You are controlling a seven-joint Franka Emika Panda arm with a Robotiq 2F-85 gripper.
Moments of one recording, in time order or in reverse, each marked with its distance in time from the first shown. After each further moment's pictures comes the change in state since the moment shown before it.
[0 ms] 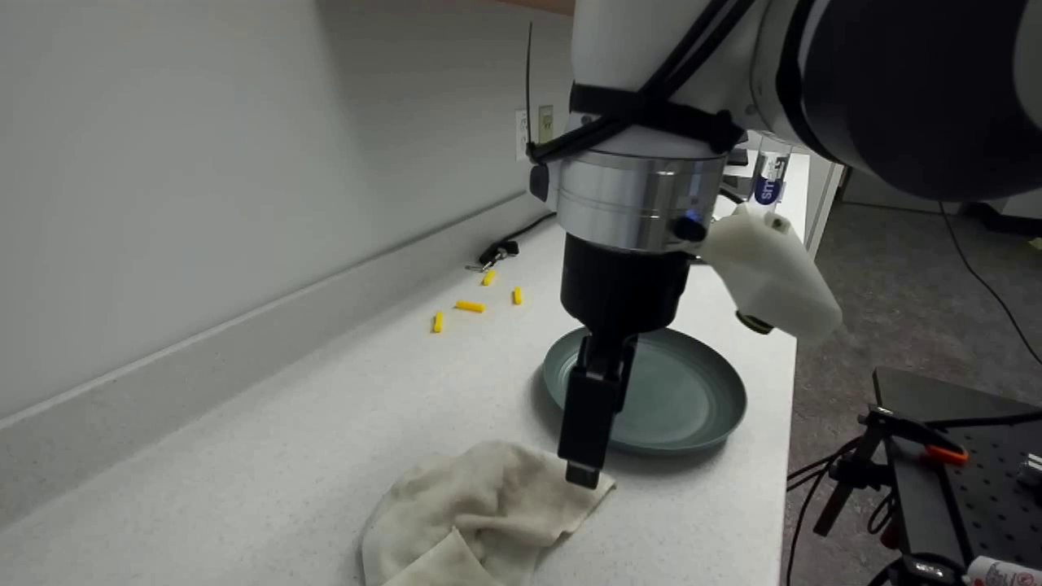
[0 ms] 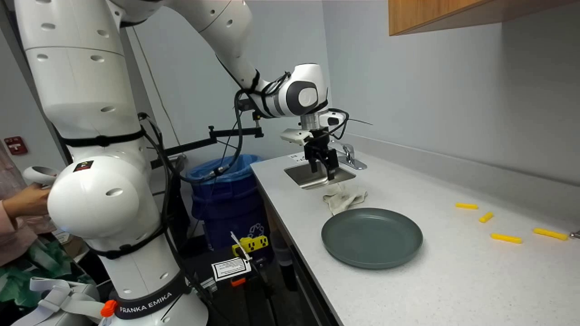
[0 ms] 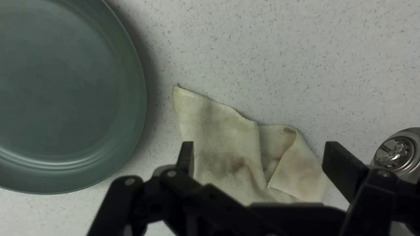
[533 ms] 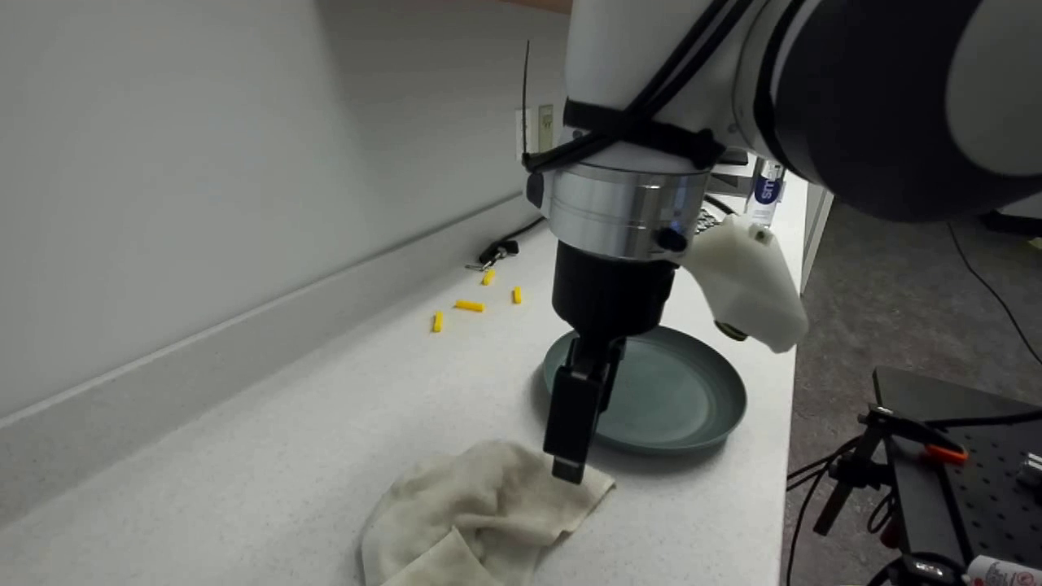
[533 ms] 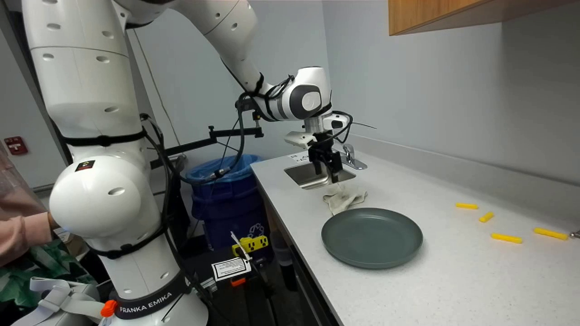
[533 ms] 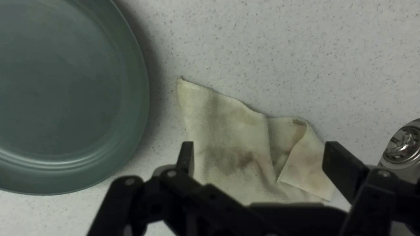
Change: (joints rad) arm 0.019 0.032 -0.040 0.004 0.000 0.051 0.003
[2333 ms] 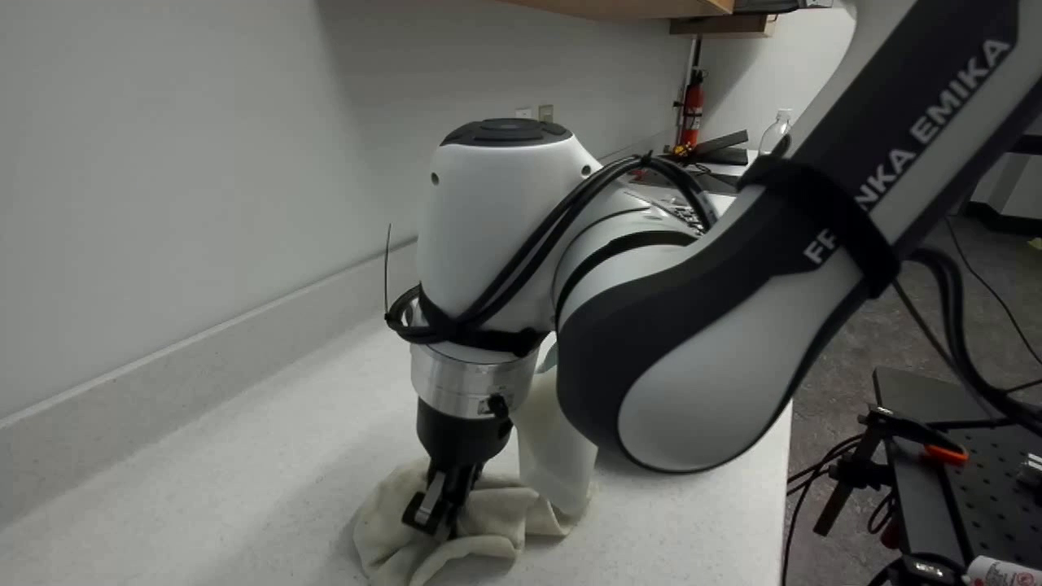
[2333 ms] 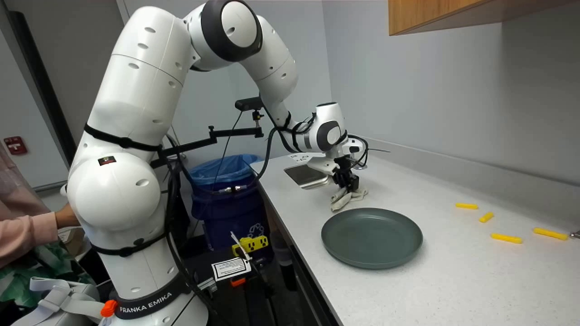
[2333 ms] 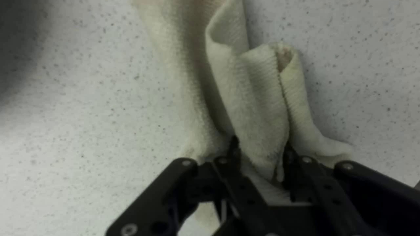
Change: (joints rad) arm 0.242 0.434 -0.223 0.330 -0.083 0.213 0.039
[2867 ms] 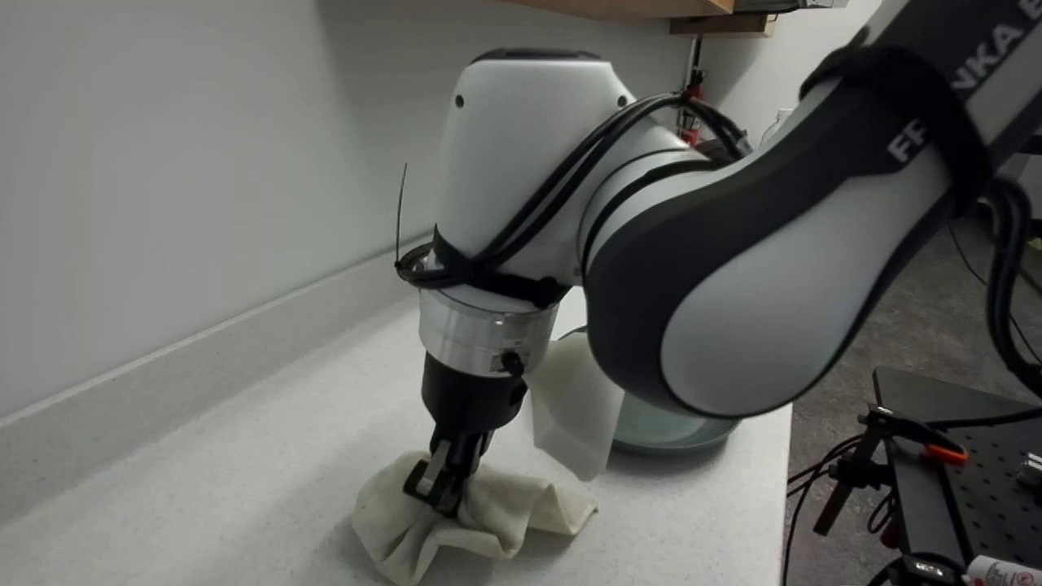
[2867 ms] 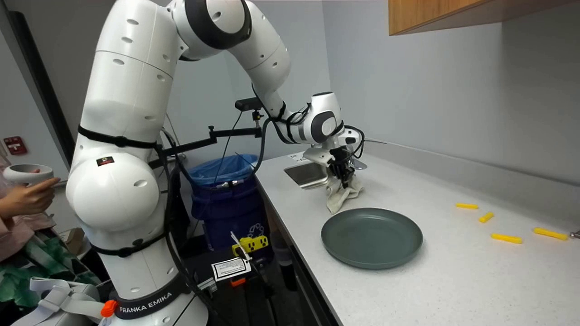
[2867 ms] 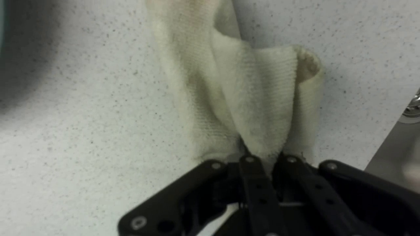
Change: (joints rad) arm -0.020 -0.103 0.029 -0.070 0.041 0.002 -0.001
